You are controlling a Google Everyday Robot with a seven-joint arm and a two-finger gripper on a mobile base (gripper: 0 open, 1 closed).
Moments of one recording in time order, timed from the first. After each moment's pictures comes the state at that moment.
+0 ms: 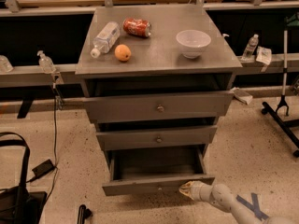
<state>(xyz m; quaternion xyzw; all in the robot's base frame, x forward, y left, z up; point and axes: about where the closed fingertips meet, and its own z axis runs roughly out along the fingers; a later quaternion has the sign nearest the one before) 0.598 -0.209 0.121 -0.57 0.71 0.07 0.41</state>
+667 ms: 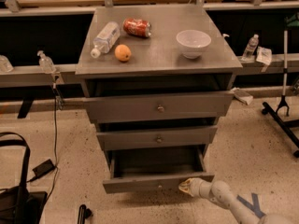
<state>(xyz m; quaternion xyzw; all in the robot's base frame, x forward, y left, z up) 0.615 -0.209 0.124 -0.57 0.71 0.06 0.41</state>
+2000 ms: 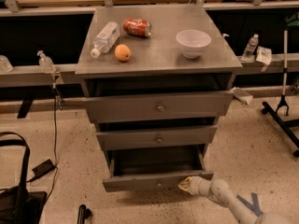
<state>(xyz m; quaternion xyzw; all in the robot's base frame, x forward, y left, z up) 0.623 -0.208 0.125 -0.57 0.71 0.06 0.42</state>
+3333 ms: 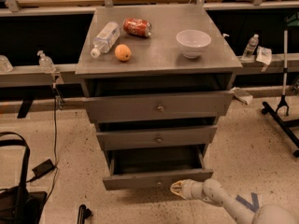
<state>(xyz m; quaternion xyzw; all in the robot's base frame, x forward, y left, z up) 0.590 -0.156 0.127 -0.61 0.69 0.11 0.39</state>
